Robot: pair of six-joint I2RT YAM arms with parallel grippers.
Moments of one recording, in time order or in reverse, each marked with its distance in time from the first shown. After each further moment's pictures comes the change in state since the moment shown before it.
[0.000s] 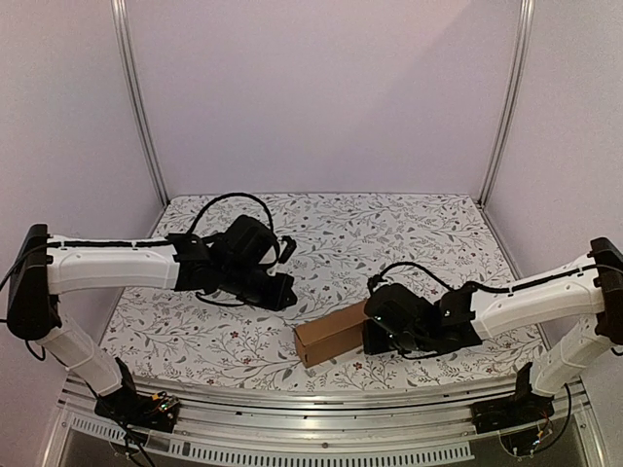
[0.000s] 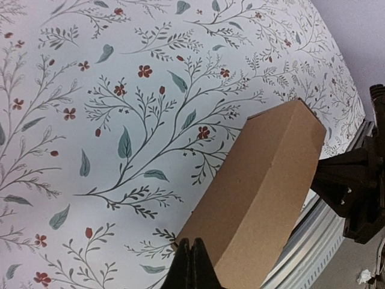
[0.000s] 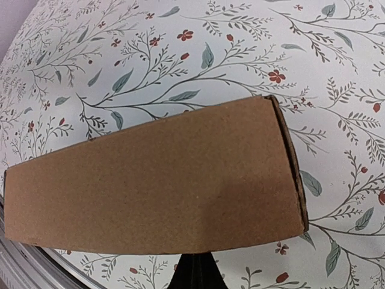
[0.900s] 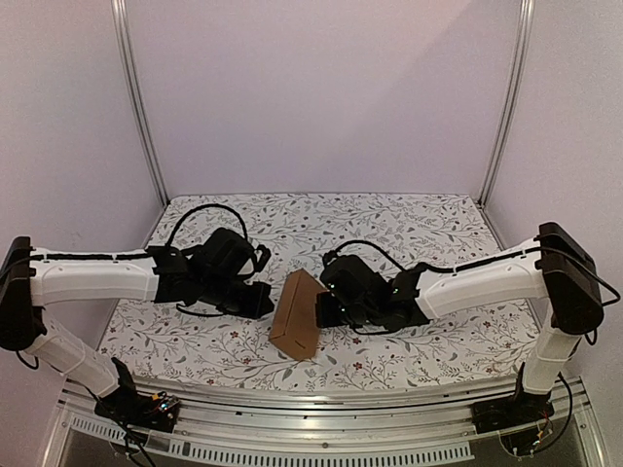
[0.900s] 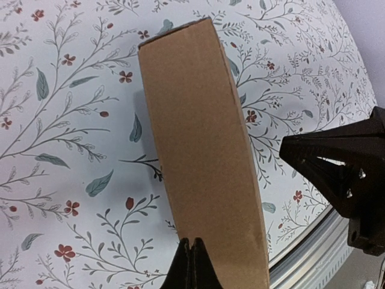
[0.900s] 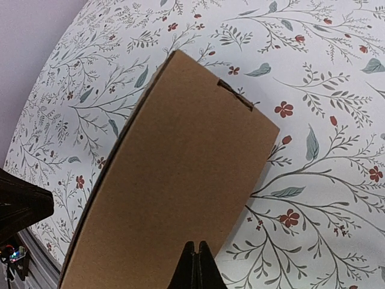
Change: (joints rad) left arm 0.039 -0.126 -0.168 0.005 -0.056 -0.050; right arm -0.056 0.307 0.326 0.147 -0.068 -0.083
